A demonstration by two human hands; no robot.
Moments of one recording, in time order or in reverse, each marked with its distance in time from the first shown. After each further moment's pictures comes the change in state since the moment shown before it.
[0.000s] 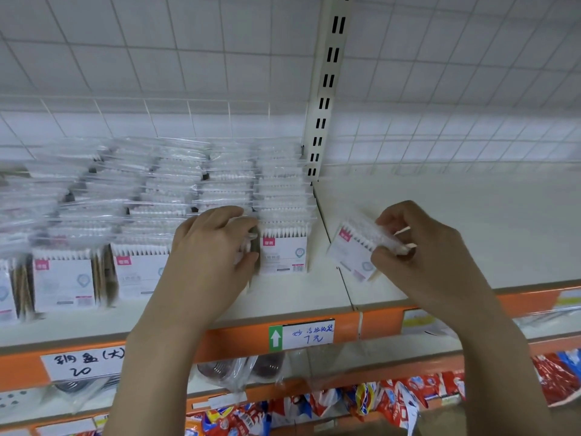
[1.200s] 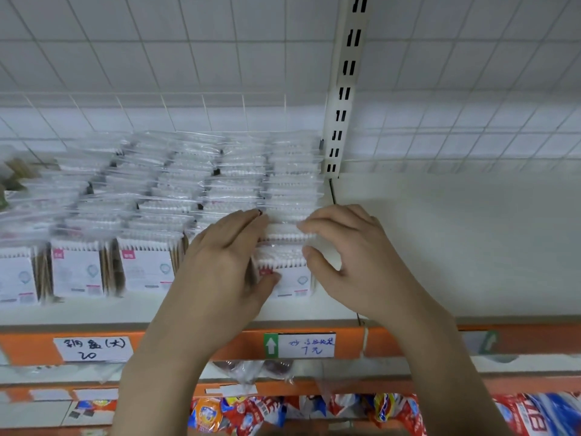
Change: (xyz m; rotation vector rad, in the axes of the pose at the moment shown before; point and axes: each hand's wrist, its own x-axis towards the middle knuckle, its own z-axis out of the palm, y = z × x) left_hand -0.012 0.023 0.004 0.018 -0.046 0.000; right_hand 0.032 -0.009 0.054 -0.063 -0.196 -0.344
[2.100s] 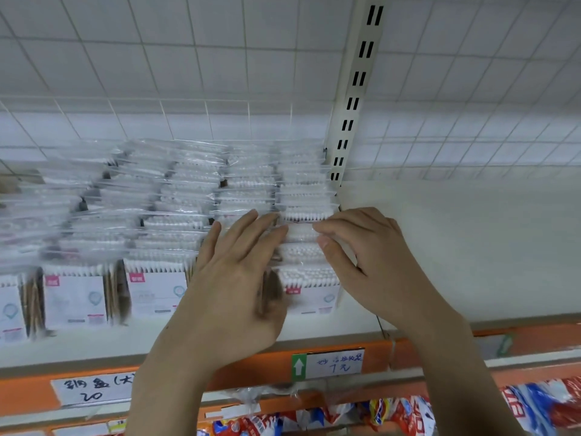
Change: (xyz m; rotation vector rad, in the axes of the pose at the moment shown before) left_hand 0.004 -0.033 0.000 -0.103 -0.058 0.105; right_hand 0.015 -0.009 0.013 -0.094 0.086 0.099
